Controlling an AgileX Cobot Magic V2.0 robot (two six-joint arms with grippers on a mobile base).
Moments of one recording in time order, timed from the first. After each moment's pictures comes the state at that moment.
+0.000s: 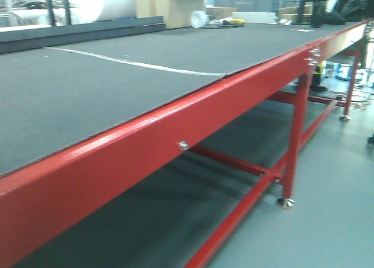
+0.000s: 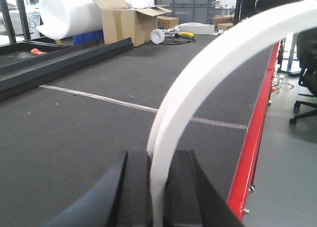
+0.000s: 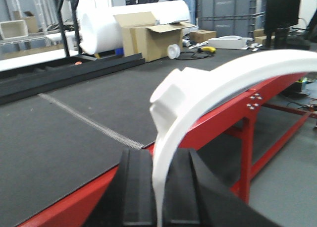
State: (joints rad) left arm -0.19 0.55 -0.71 0.13 0.30 -0.05; right arm 0.12 0.37 -0.69 -0.10 0.41 0.23
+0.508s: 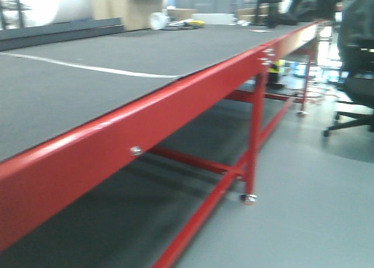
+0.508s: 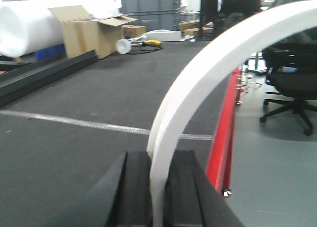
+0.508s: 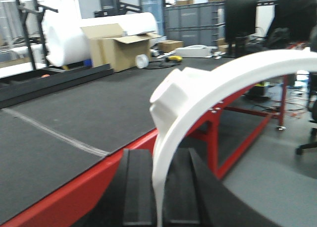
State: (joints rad) left arm -0.19 0.55 -0.71 0.16 0.29 -0.05; right arm 0.12 0.36 -0.69 -0.10 0.40 0.23
